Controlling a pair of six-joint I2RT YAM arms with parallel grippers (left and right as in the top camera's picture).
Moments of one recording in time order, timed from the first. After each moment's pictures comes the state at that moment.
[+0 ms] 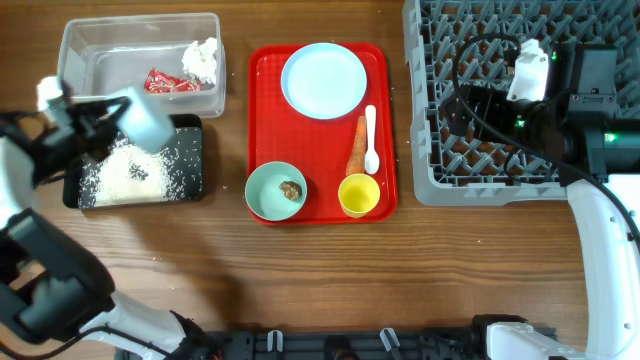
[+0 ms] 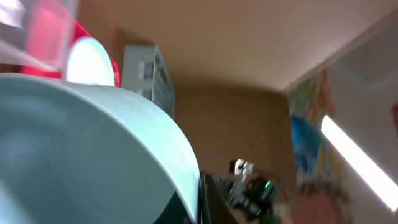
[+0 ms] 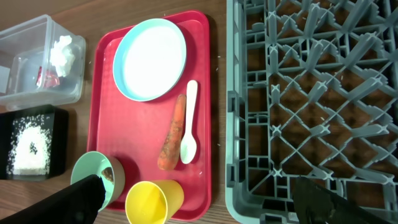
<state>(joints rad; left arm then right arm) 0.62 1.84 1.39 -1.09 1.54 0.00 -0.02 1.34 1.43 -1.02 -0.32 0.17</state>
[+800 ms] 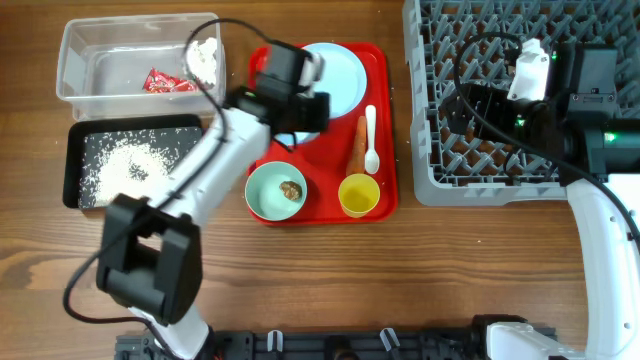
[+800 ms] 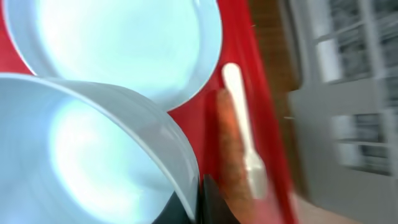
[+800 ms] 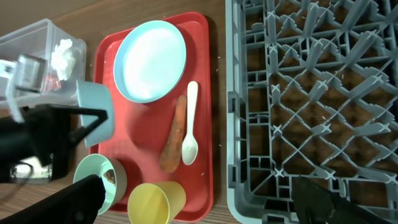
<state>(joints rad) -0.46 1.84 1.41 -0.55 0.17 -0.34 -0.02 1.34 1.43 -1.01 -0.32 0.19</state>
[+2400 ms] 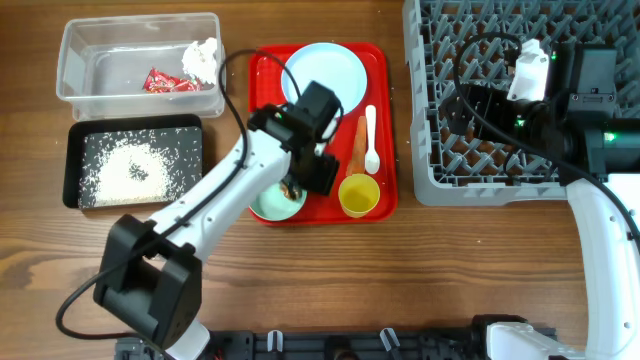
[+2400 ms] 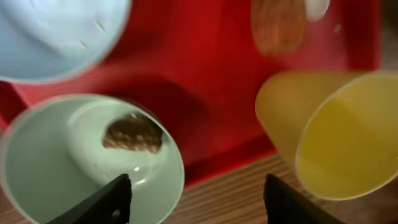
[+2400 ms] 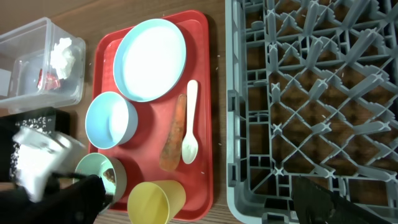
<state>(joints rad) -0.59 1.77 1.37 -1.02 0.08 -0.24 -0.02 1.34 1.43 -1.02 -0.32 0.19</state>
